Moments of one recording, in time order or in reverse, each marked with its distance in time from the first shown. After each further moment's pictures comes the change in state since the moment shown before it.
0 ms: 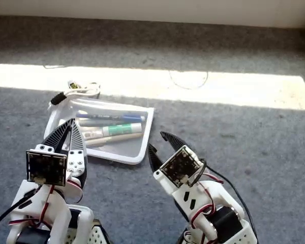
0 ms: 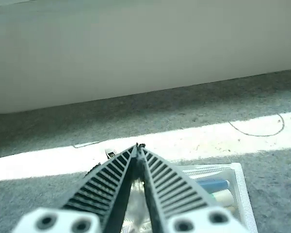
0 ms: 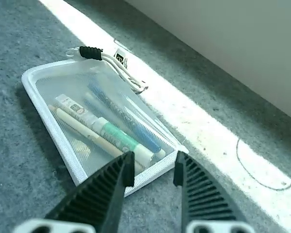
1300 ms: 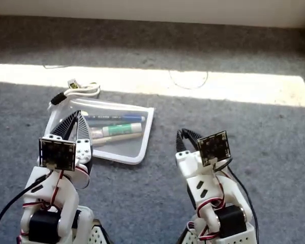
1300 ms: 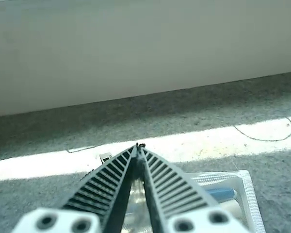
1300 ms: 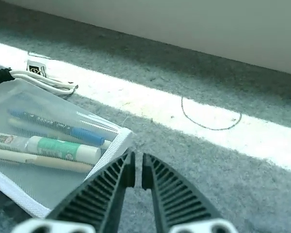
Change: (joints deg) left arm 0.0 0.0 11.8 -13.3 0.0; right arm 17.7 0.0 0.0 0.6 -13.8
